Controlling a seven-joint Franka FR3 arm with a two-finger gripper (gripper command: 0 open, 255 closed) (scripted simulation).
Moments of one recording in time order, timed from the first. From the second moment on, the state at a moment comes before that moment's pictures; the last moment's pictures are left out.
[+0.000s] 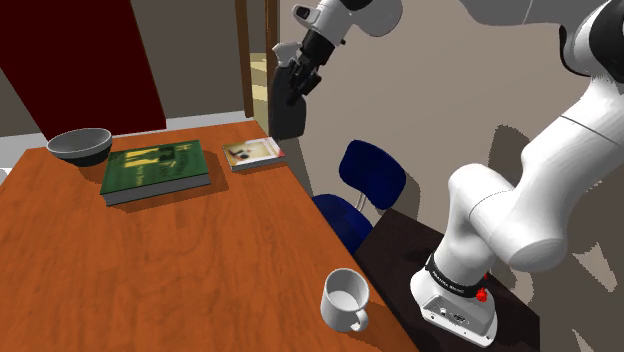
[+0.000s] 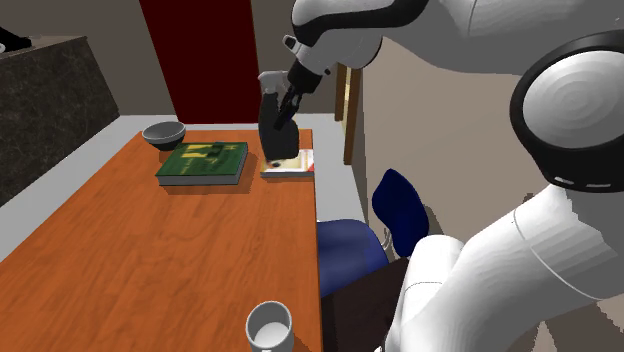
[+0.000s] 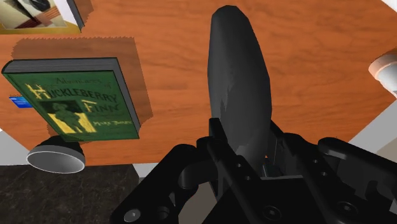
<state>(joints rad) 0.70 -0.39 -0.69 -2.09 0.26 2.03 -1.19</state>
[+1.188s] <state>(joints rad) 0.82 -0.02 -0.73 -1.88 0.52 2.10 -1.24</state>
